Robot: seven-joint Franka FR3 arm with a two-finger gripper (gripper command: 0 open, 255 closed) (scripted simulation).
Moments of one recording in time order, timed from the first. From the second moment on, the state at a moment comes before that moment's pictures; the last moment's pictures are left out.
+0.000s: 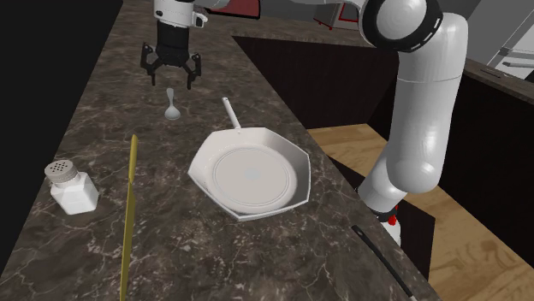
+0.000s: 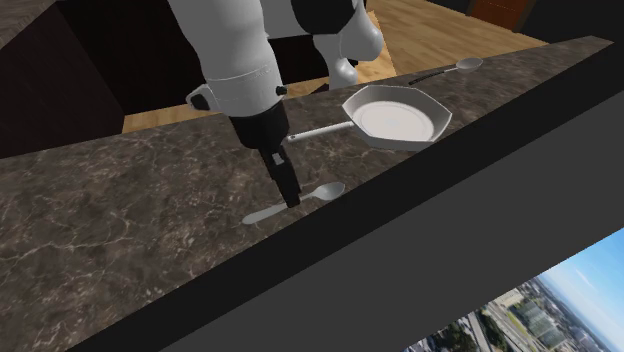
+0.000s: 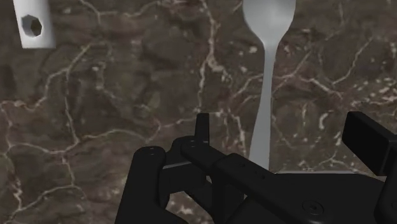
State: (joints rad) arm 0.12 0.41 0.24 -1.44 0.12 1.85 0.83
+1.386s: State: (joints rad) arm 0.13 0.43 0.24 -1.48 0.12 1.93 0.84
